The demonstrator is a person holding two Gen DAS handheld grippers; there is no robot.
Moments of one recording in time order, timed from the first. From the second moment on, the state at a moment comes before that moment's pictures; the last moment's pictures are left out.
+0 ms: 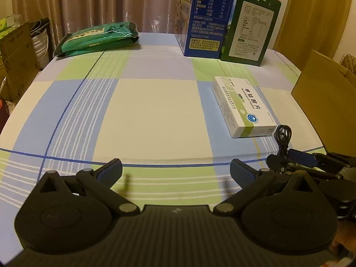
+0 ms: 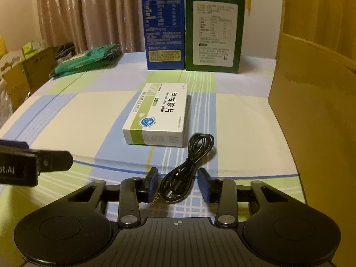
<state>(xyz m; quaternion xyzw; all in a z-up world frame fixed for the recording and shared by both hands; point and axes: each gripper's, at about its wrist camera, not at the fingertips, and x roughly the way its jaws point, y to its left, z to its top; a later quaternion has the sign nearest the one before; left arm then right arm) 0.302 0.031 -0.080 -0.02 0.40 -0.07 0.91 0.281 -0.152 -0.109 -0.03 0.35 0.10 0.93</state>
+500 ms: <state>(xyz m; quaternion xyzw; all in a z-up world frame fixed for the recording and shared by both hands) 0.314 -0.009 -0.078 0.00 0.36 -0.14 0.92 0.283 -0.180 -0.099 -0.04 0.33 0.07 0.94</state>
